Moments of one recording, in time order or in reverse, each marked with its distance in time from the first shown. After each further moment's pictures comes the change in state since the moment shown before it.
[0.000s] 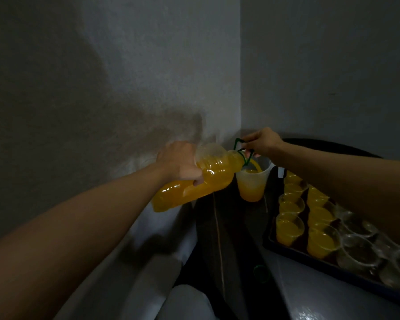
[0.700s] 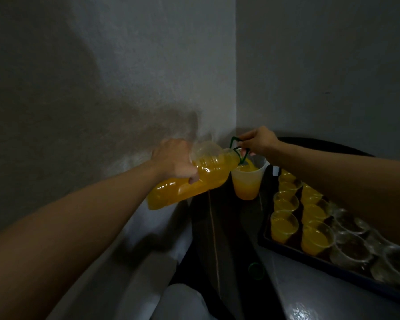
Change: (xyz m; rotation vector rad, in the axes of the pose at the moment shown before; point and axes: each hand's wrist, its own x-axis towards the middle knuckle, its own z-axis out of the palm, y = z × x) left_hand 0.004 0.000 0.003 0.019 0.005 -0.014; right_hand -0.001 0.003 -0.002 0.021 0.014 -0.001
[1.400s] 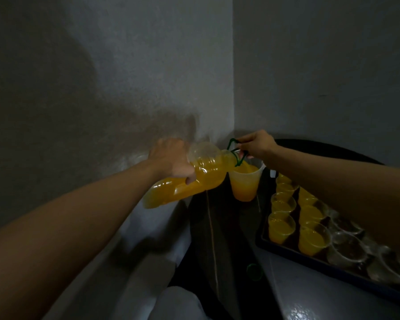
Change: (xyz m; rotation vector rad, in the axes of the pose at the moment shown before) left_hand -0.002 0.000 -0.009 0.012 -0.010 0.042; right_hand -0.001 0.007 0.004 0.063 0.051 0.009
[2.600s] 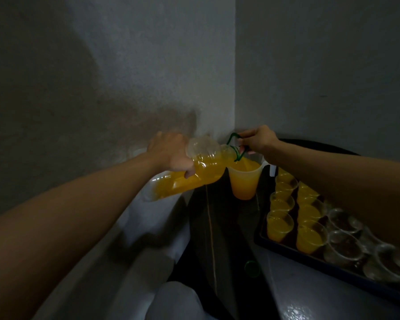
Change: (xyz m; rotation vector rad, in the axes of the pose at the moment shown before) left_hand 0.001 -0.006 -0.006 0.008 0.021 0.007; right_hand 0.000 -0.009 -0.005 0.055 0.017 0.038
